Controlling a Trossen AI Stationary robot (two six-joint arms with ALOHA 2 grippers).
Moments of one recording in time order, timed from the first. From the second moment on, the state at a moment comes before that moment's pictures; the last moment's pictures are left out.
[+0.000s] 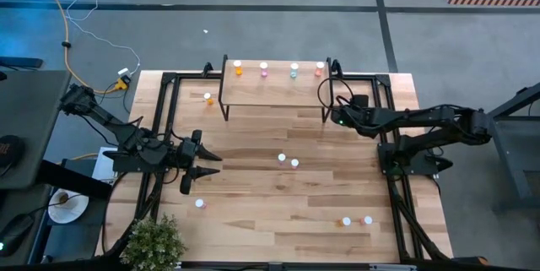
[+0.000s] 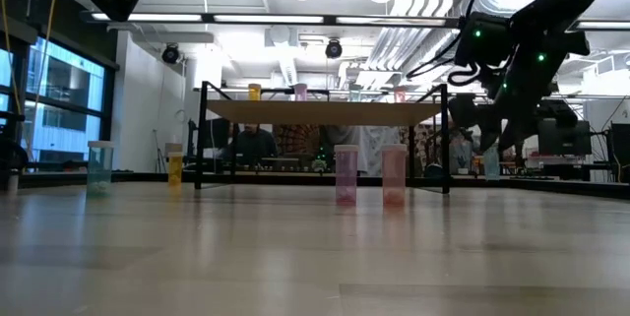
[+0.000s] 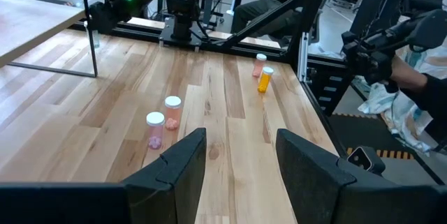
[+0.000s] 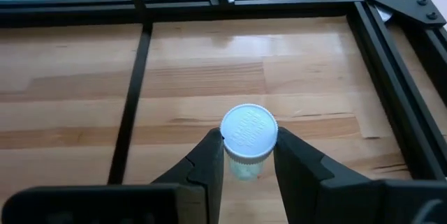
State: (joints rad) left arm -0.44 0.70 0.47 -0.05 -0.46 -0.32; right arm -0.33 1.20 0.50 -0.47 0.78 1.10
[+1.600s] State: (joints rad) left arm -0.44 0.70 0.47 -0.05 -0.46 -0.35; right arm -0.21 0.83 0.78 -0.55 0.89 0.72
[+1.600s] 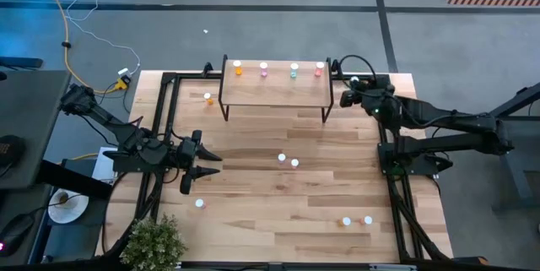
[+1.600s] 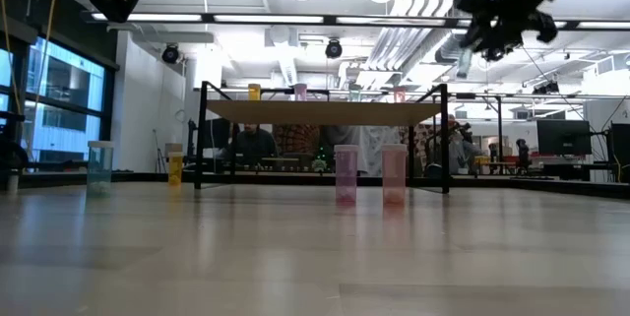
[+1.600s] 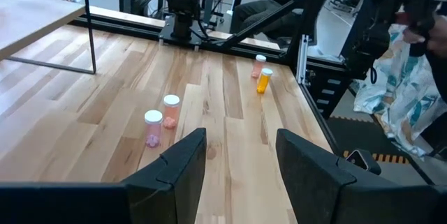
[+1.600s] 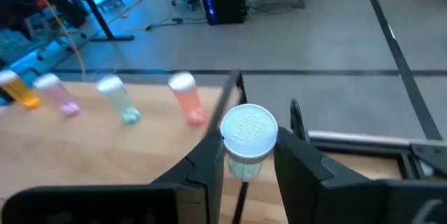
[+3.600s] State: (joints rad) left arm -0.44 0.70 0.47 -0.06 -0.46 -0.36; right arm -0.28 1.51 1.19 -0.32 0.49 0.39
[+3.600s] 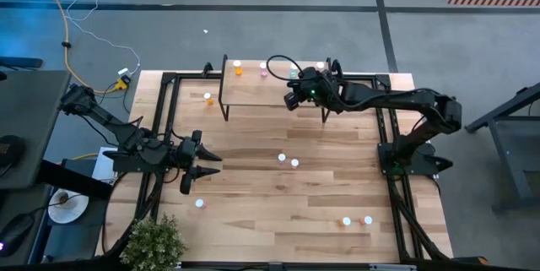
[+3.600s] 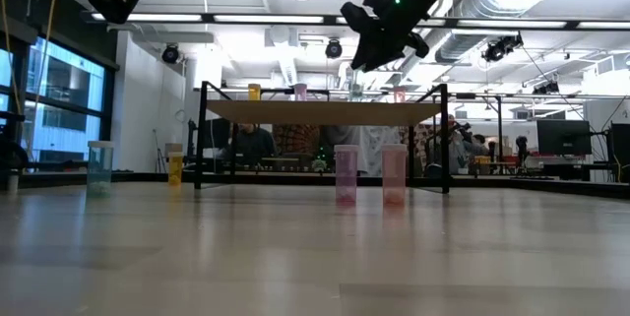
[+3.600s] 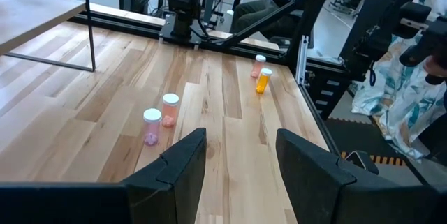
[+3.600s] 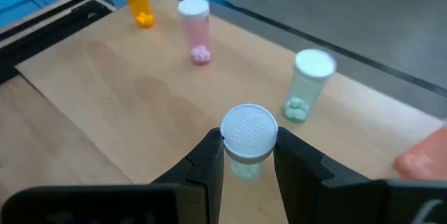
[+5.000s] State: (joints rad) left arm -0.44 0.70 0.47 -0.05 -0.46 -0.36; right arm -0.31 1.56 1.19 -0.29 0.47 0.36
